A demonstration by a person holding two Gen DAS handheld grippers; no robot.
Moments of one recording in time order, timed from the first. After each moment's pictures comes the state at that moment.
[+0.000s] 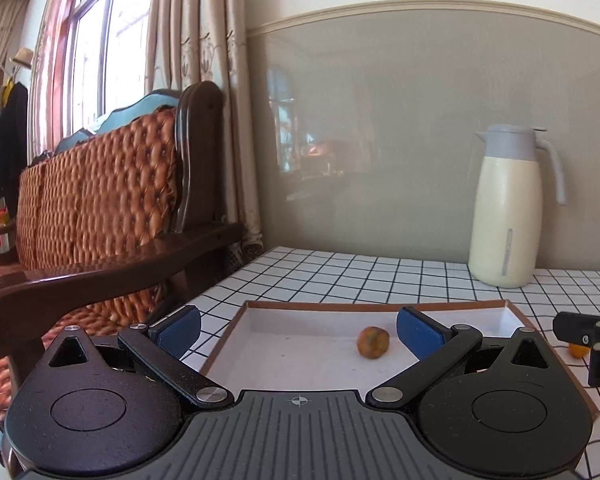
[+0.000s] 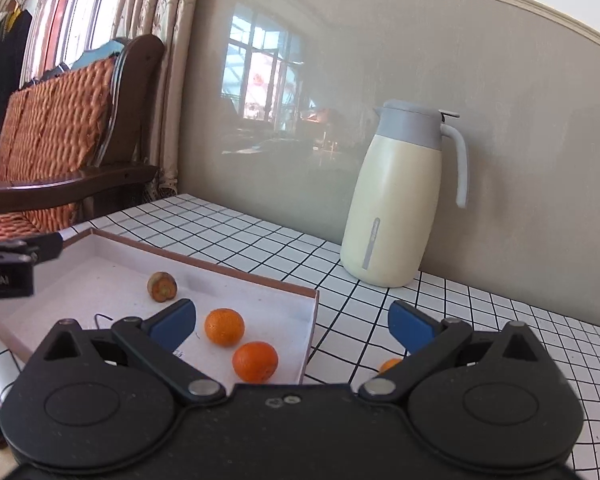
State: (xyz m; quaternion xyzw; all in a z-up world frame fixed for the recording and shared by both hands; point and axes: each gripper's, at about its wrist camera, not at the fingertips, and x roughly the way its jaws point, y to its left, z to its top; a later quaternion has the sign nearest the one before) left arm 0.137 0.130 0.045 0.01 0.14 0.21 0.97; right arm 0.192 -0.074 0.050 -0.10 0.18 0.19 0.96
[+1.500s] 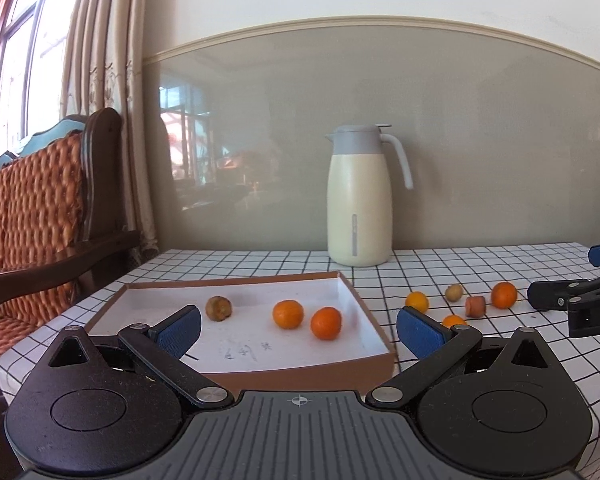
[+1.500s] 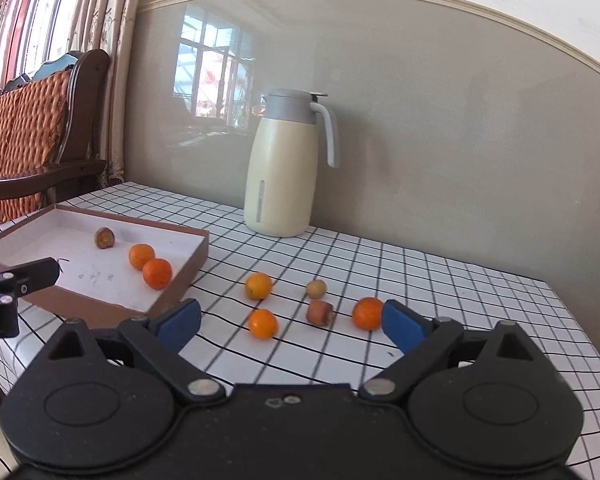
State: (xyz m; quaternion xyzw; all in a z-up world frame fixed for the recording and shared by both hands) left arm 0.070 0.003 0.033 0.03 0.13 0.08 0.99; right arm 0.116 -0.211 0.048 -0.09 0.19 0.11 0.97
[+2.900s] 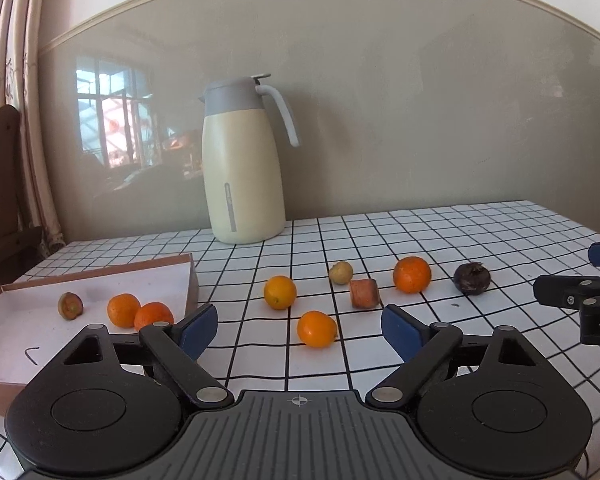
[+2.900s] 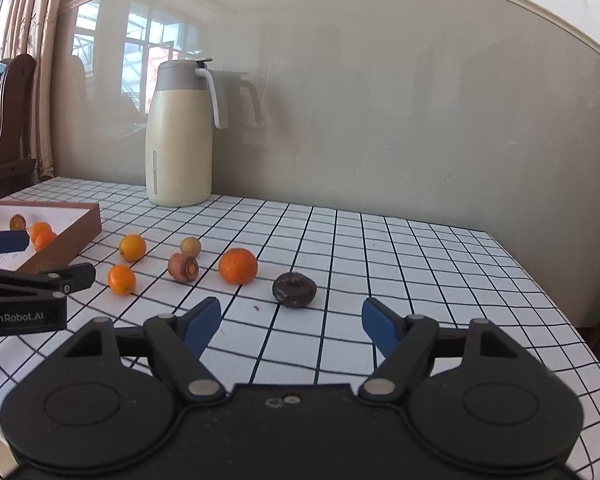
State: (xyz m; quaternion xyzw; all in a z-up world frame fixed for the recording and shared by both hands) left arm 0.160 -0.125 -0.002 0.06 0.18 0.01 0.98; right arm 0.148 -0.317 0.009 -0.05 0.20 0.05 0.98
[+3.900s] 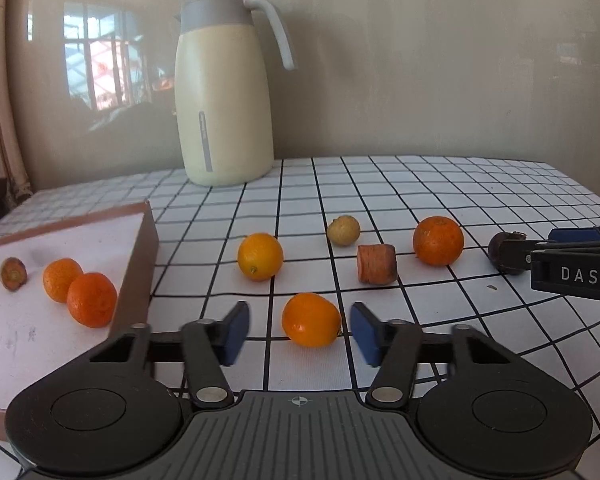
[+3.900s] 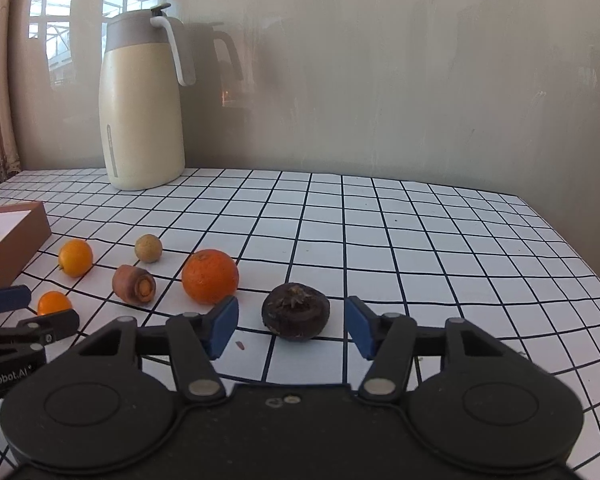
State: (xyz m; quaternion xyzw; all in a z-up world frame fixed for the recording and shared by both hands) left arm 0.236 -0.128 -0.033 0.04 0.28 0.00 0.96; right arm 0.251 -0.309 -0.020 -0.02 0.27 0.04 0.96
